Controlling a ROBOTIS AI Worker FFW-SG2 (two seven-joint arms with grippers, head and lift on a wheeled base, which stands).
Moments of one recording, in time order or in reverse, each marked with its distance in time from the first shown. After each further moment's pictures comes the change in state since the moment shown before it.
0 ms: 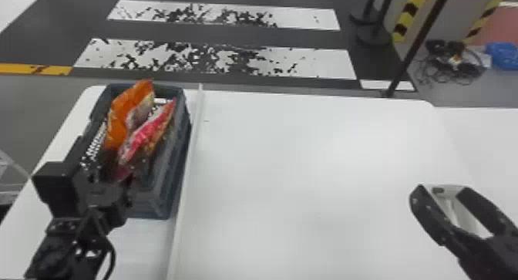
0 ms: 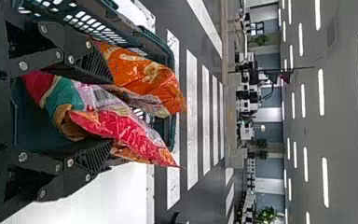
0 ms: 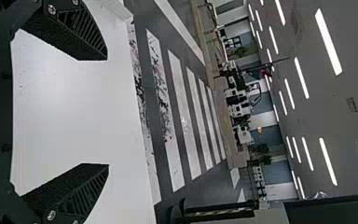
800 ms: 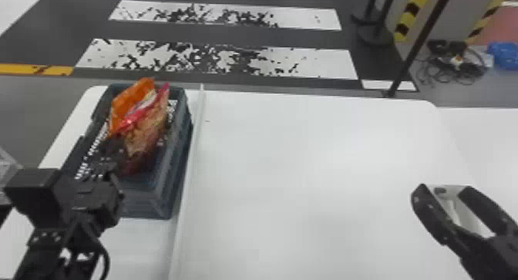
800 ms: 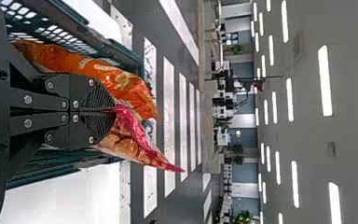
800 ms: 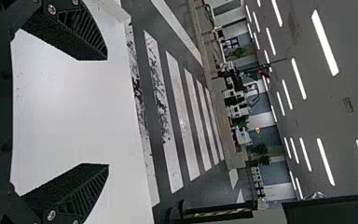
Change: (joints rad) left arm 0.080 -0.003 -0.001 -0.090 -0.019 -0.113 0.036; right arm 0.000 0.000 0.004 -0.002 -0.007 -0.007 0.000
